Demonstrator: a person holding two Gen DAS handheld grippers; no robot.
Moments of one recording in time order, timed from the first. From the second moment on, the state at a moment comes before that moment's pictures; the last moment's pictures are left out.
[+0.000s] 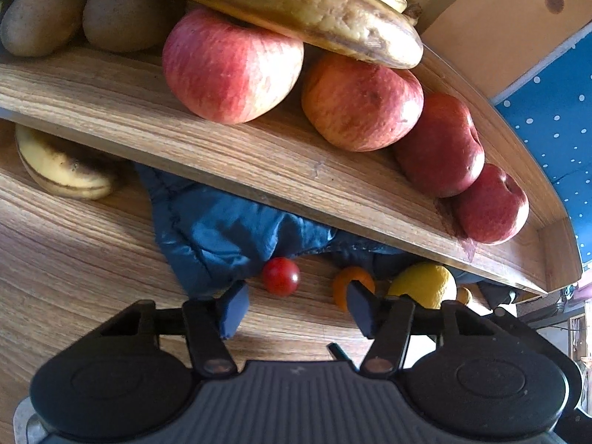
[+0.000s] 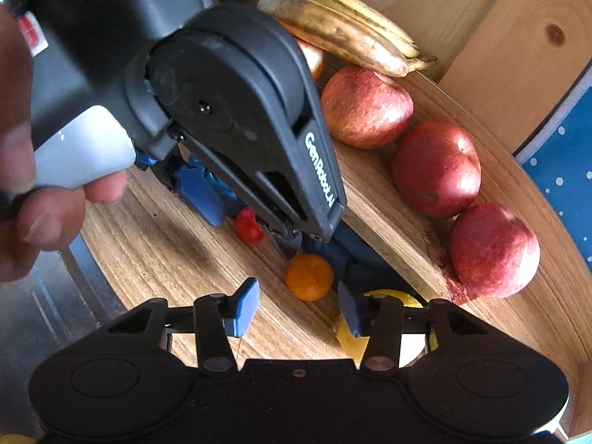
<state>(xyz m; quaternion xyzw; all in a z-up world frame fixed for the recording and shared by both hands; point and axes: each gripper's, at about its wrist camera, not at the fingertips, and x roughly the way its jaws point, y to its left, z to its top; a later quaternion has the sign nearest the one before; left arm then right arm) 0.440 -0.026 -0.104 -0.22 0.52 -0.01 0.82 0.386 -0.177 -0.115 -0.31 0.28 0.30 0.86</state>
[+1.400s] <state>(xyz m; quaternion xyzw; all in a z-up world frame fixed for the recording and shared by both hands) 0.434 -0.027 -0.098 -0.20 0.53 0.01 0.82 0.399 -0.174 -0.116 -0.30 0.29 0.30 0.86</state>
